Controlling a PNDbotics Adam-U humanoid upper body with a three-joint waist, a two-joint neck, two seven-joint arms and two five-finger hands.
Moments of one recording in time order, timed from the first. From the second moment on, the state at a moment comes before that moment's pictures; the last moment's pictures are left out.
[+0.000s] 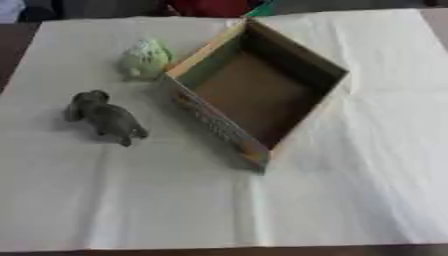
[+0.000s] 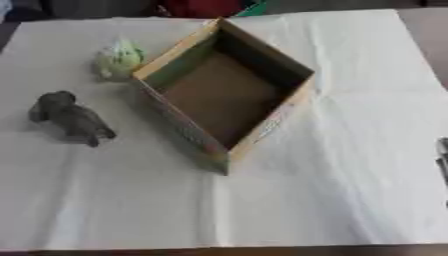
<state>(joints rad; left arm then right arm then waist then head) -0.40 0.64 -0.02 -1.98 -0.31 -0.12 0.44 -0.25 -0.49 -0.11 -1.98 0.06 -0.21 -0.45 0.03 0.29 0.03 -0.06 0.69</state>
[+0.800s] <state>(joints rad) -0.51 0.98 -0.15 -1.88 -0.53 -0.22 0.22 -0.26 -0.50 -0.09 -1.98 0.06 -0.22 -0.44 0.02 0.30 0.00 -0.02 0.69</state>
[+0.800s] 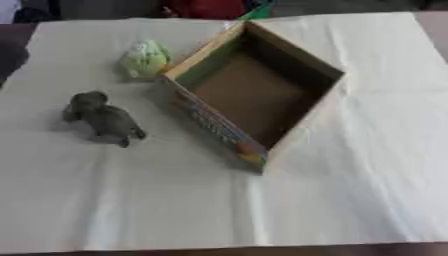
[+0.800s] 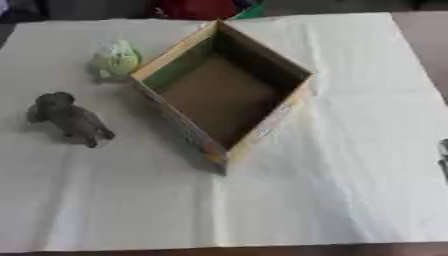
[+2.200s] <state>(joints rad) -0.62 1.00 -0.31 -1.72 -0.89 -0.43 -0.18 -0.28 -0.50 -0.08 -1.98 0.06 -0.22 -0.41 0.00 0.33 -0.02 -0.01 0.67</state>
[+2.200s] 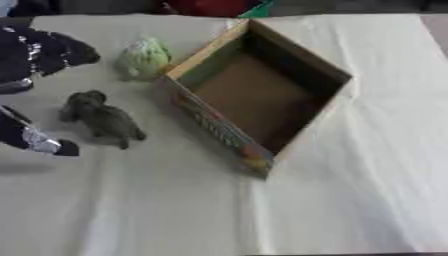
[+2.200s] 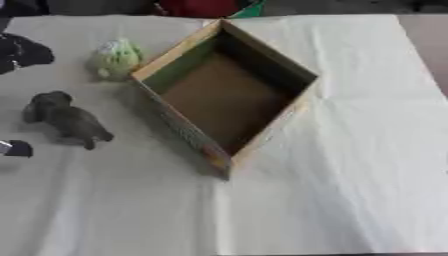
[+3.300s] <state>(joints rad) -0.77 0.87 -0.37 -1.53 -0.78 -0.47 -0.49 -0.28 -0.50 -0.07 -1.98 0.05 -0.21 -0.41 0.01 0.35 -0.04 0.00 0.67</state>
